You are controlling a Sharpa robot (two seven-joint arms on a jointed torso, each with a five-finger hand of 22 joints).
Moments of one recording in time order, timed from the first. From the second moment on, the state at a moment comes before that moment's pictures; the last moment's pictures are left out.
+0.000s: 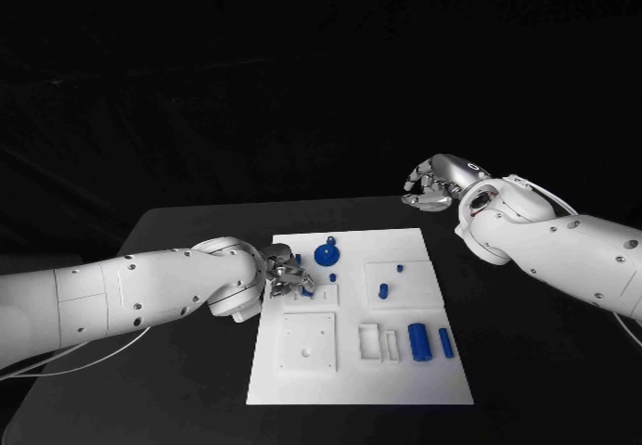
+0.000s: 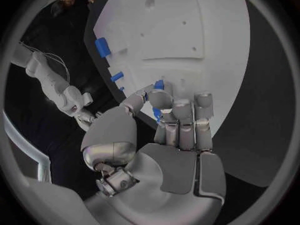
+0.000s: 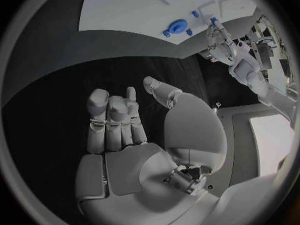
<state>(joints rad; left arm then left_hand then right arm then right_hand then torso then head) 1.31 -0.74 -0.24 1.46 -0.89 -0.17 -0.43 0.83 0.00 0.65 -0.27 0.43 1.09 0.08 0.42 0.55 1.46 -0.10 0.95 0.60 1.21 -0.16 1.36 0.64 0.02 0.98 -0.15 1.01 1.31 1.31 -0.62 0.02 1.19 -1.45 -0.39 -0.22 1.06 -0.29 0.76 -0.06 0.06 0.97 0.10 0.33 0.43 1.03 0.00 1.21 1.06 1.29 -0.11 1.17 1.03 0.19 1.22 -0.06 1.04 1.30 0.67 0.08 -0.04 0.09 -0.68</state>
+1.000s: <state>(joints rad) 1.30 -0.73 -0.24 1.45 -0.91 -0.18 -0.42 0.83 0.00 0.65 -0.26 0.43 1.09 0.09 0.41 0.59 1.46 -0.10 0.97 0.60 1.21 -0.16 1.37 0.64 0.04 0.98 -0.15 1.02 1.31 1.31 -0.62 0.02 1.19 -1.45 -0.39 -0.22 1.06 -0.29 0.76 -0.06 0.07 0.97 0.10 0.33 0.43 1.03 0.00 1.21 1.06 1.29 -0.11 1.17 1.03 0.19 1.22 -0.06 1.03 1.30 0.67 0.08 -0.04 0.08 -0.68</state>
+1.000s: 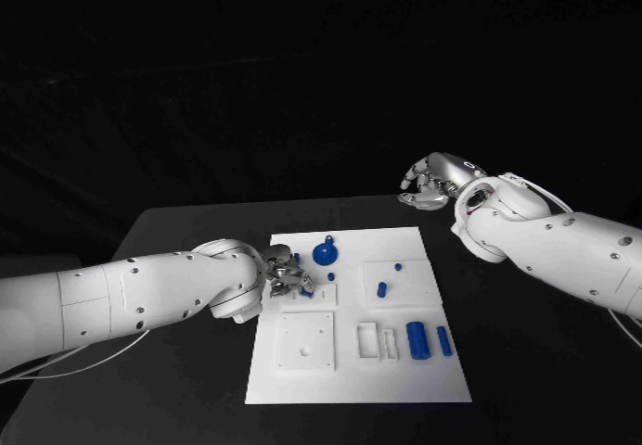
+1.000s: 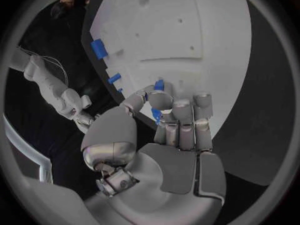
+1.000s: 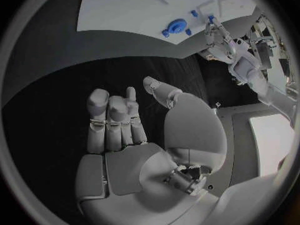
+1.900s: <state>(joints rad) 1.30 -0.73 -0.24 1.45 -0.93 -0.17 -0.43 0.83 0.00 0.65 -0.26 0.42 1.09 0.09 0.40 0.59 1.46 -0.09 0.98 0.60 1.21 -0.16 1.37 0.64 0.04 0.98 -0.15 1.03 1.31 1.31 -0.61 0.02 1.19 -1.45 -0.38 -0.22 1.06 -0.29 0.76 -0.05 0.07 0.97 0.10 0.33 0.43 1.03 0.00 1.21 1.06 1.29 -0.11 1.17 1.03 0.19 1.22 -0.06 1.03 1.30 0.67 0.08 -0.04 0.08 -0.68</state>
